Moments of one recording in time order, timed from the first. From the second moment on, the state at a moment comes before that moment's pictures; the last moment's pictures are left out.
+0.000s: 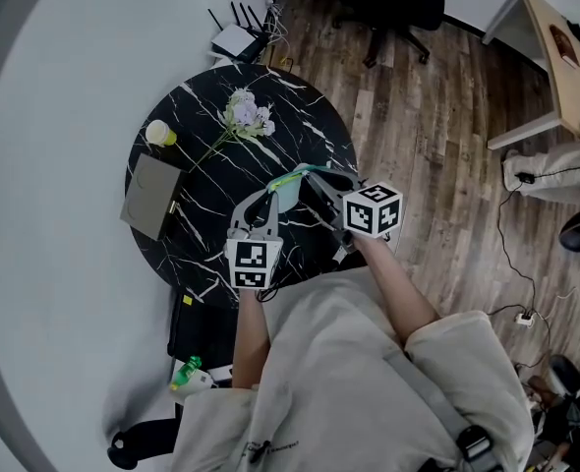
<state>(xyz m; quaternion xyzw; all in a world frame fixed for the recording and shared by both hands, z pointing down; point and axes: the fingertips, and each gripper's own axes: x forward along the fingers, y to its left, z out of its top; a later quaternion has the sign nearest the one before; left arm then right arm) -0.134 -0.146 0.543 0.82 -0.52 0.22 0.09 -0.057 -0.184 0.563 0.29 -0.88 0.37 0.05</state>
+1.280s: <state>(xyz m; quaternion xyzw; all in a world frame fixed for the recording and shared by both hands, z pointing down) -0.148 -0.143 0.536 0.81 -0.54 0.21 0.09 -0.017 -0.204 0.578 0.37 -0.86 0.34 0.08</state>
